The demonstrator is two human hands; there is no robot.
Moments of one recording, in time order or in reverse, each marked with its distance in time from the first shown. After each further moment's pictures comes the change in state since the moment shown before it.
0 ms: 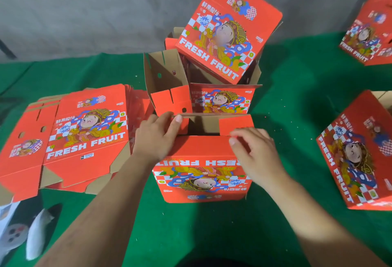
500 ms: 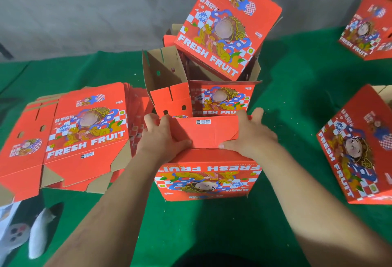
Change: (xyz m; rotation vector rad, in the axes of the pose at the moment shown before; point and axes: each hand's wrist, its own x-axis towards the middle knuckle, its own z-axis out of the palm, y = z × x) left_hand -0.006 0.011 0.004 0.053 -0.238 -0.153; right_hand 0.052 -0.016 0.002 -0.458 -0.432 0.410
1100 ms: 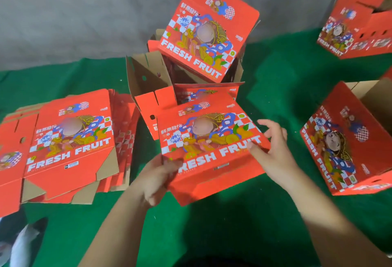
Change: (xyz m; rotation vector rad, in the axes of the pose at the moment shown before) left_hand -0.058 -0.004 0.048 -1.342 -0.447 -0.260; right_hand -0.047 0.094 0.026 0.786 0.303 -0.104
